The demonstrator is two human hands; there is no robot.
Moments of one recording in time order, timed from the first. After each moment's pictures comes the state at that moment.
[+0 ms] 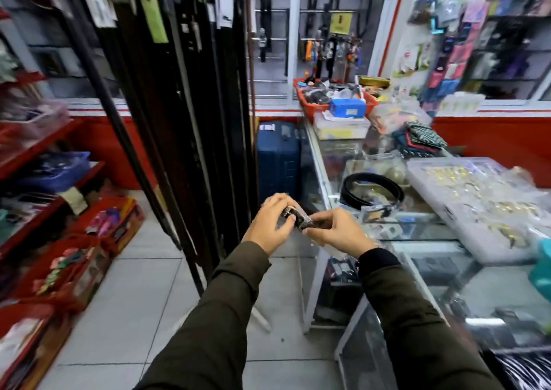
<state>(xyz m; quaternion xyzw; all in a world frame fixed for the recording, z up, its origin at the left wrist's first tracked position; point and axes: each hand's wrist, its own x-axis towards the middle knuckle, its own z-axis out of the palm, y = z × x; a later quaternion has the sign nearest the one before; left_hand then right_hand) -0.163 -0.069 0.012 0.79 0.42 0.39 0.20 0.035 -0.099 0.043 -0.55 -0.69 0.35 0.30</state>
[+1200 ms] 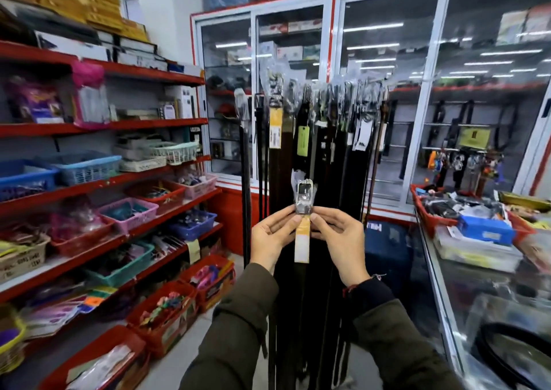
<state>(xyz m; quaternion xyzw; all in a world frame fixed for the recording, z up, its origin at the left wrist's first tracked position) -0.326 -0.062 0.177 0.40 0.36 0.75 0.38 -0.187 -0.019 0.184 -0.26 -0.61 0.46 0.59</state>
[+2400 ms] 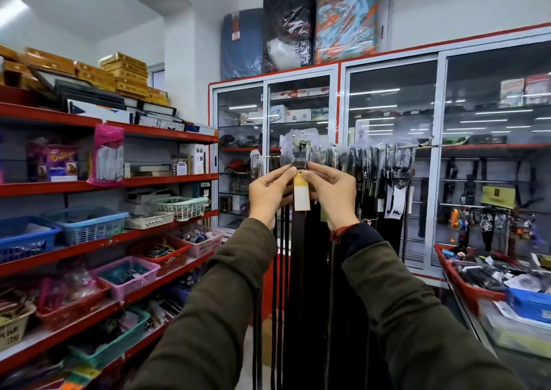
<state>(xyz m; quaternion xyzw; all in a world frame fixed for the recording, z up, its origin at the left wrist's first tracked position) -0.412 0.012 0.370 0.42 0.35 0.79 0.29 -0.301 0.057 0.373 -0.21 -0.59 0.44 0.65</state>
